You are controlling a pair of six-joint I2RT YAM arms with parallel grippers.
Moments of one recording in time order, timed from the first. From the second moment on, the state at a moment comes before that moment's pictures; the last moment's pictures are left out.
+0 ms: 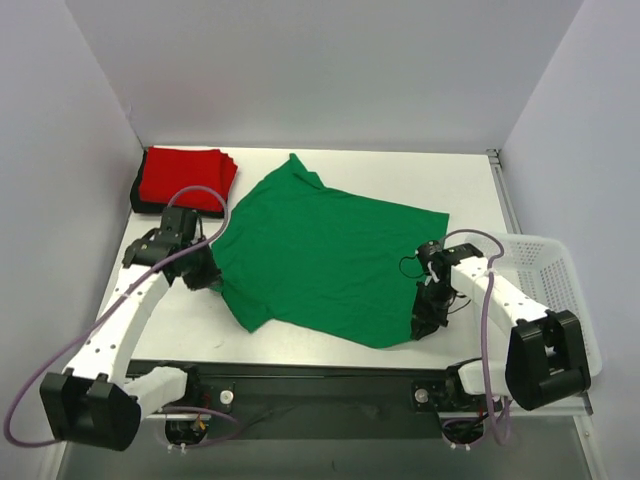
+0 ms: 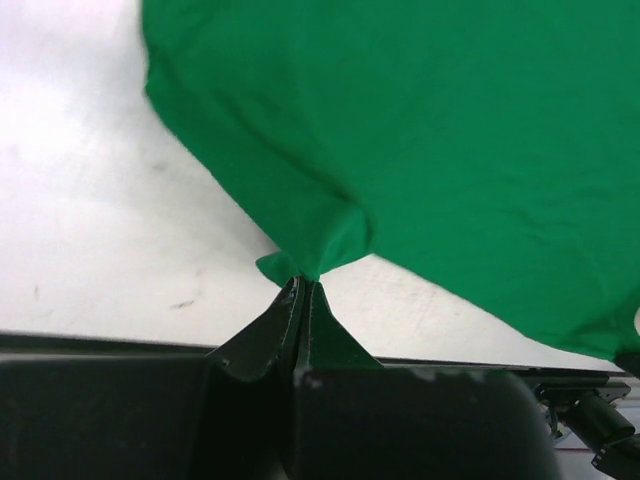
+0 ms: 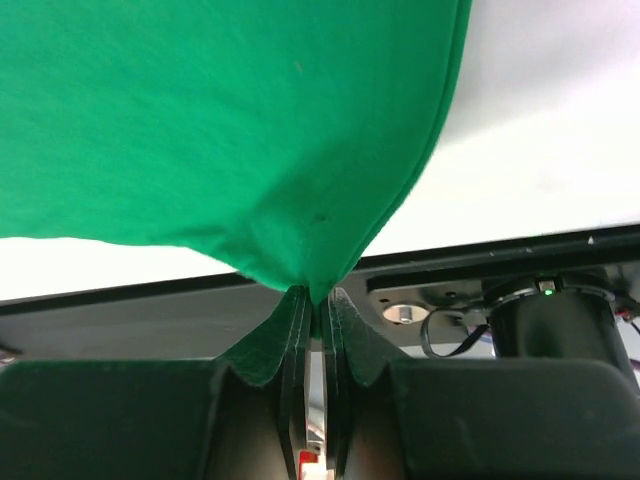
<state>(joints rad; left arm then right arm) -0.15 1.07 0.96 -1.00 0.06 -0.59 0.31 1.29 0.73 -1.09 -0.12 0.64</state>
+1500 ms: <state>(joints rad) -0.25 1.85 1.80 -0.85 0.08 -0.41 -0.09 1.59 1.06 -1.05 -0.23 0.42</state>
